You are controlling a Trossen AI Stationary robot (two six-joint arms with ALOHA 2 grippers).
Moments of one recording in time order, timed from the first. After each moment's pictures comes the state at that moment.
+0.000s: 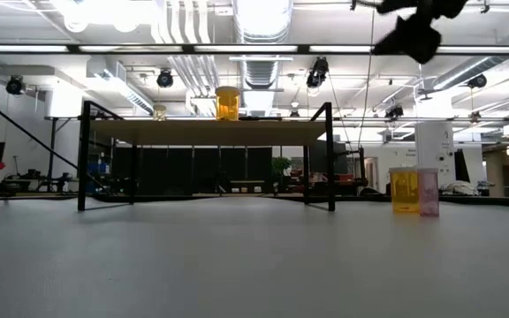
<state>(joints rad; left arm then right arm) -0.35 1.19 1.04 -0.10 -0.35 0.27 0.23 1.00 0.84 -0.46 0.18 0.55</state>
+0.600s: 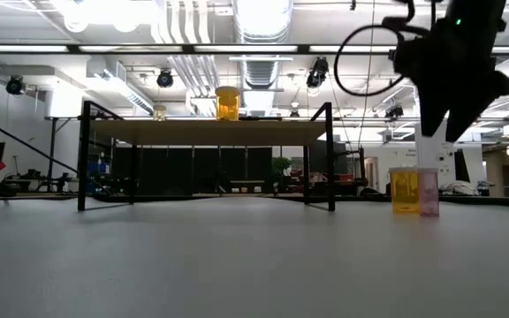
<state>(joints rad) -0.35 0.95 0.77 0.20 -0.40 0.38 0.20 1.31 0.93 -1.04 0.24 1.16</state>
